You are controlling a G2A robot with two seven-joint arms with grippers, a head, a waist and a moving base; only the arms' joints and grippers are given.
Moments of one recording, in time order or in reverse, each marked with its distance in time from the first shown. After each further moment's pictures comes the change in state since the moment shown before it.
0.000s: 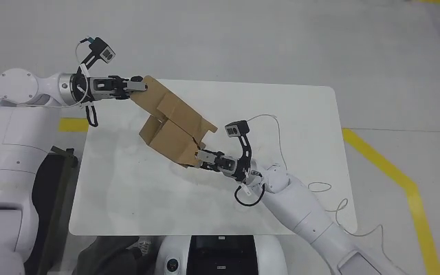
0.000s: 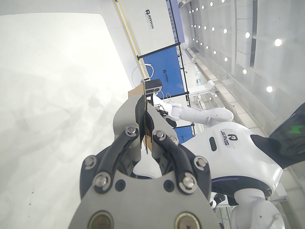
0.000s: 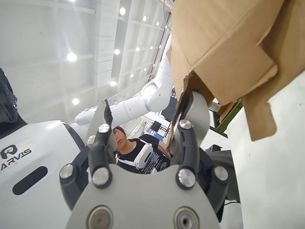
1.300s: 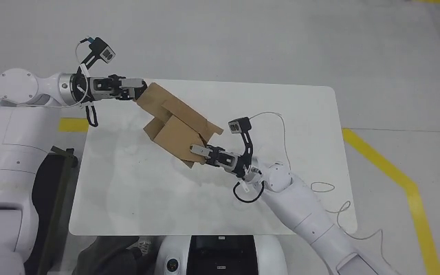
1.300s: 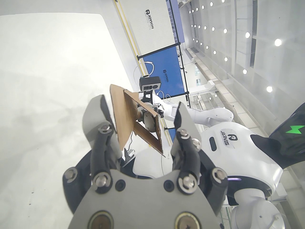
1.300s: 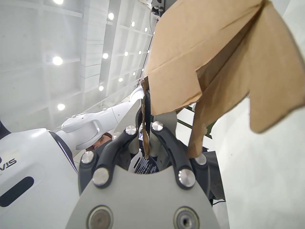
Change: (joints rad) left arm 0.000 0.000 0.000 0.000 0.000 0.000 0.000; right arm -0.034 -0.009 0.084 -0.032 -0.135 0.050 -0.057
